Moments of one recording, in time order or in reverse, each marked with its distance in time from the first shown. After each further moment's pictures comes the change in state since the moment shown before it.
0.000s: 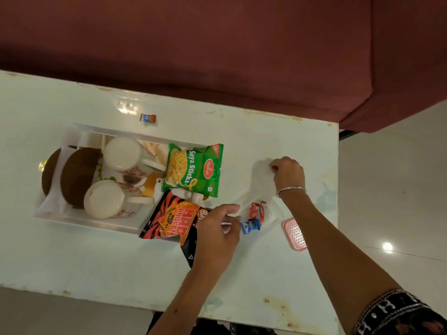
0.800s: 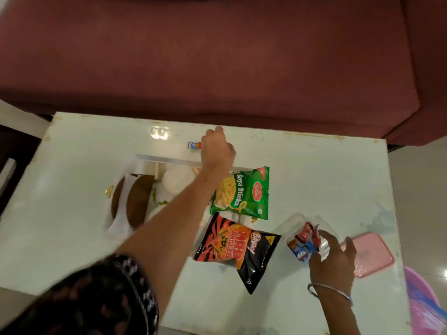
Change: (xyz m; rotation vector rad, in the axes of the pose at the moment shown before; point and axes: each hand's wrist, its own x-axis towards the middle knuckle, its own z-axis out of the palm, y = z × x) left_hand 0.202 0.049 -0.097 0.651 0.230 0.175; right_hand -0.158 -0.062 0.004 0.466 0.082 0.560
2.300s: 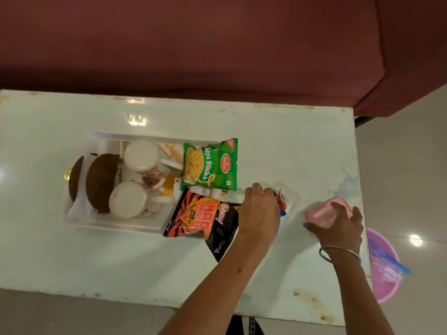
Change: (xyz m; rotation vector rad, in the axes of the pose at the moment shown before) left_hand -0.196 0.067 0.073 0.059 -0.385 0.227; right_hand 0.061 0.072 -0.038 -0.172 -0.012 0.055
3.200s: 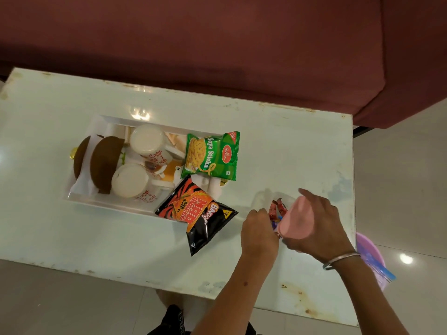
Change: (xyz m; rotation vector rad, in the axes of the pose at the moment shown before) left_hand -0.043 0.009 0.036 -0.247 -0.120 -0.302; right_hand -0.028 -0.011 -0.028 -0.101 -0.245 -0.664
